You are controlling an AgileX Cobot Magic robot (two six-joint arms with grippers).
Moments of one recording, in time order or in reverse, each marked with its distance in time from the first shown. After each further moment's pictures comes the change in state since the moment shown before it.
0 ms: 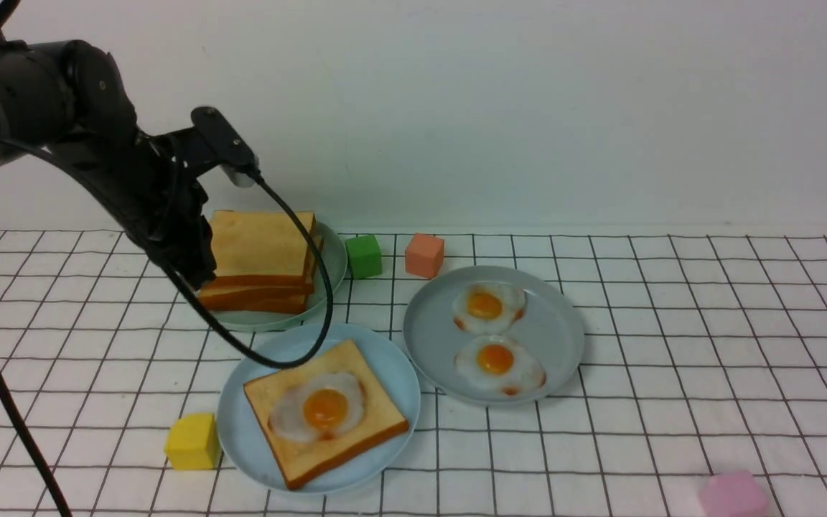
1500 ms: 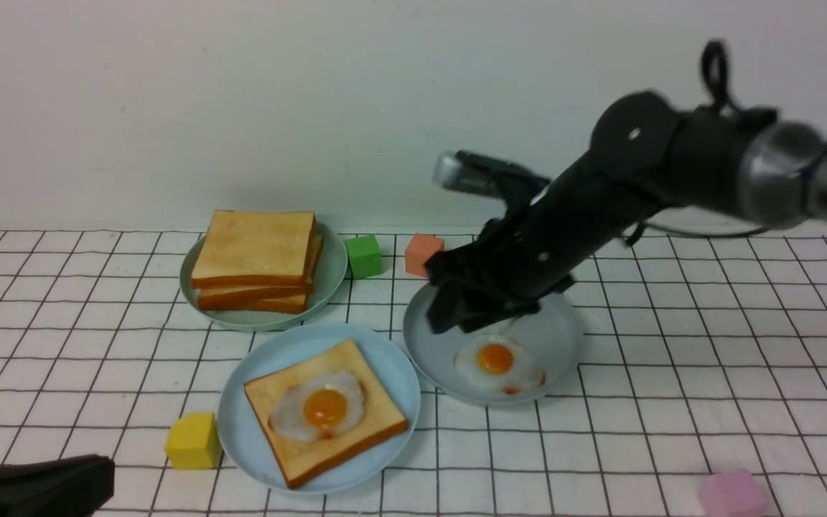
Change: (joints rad) right arm -0.044 1.305 -0.557 0.431 -0.151 -0.238; left arm -0.507 -1.486 1.168 0.248 -0.386 -1.234
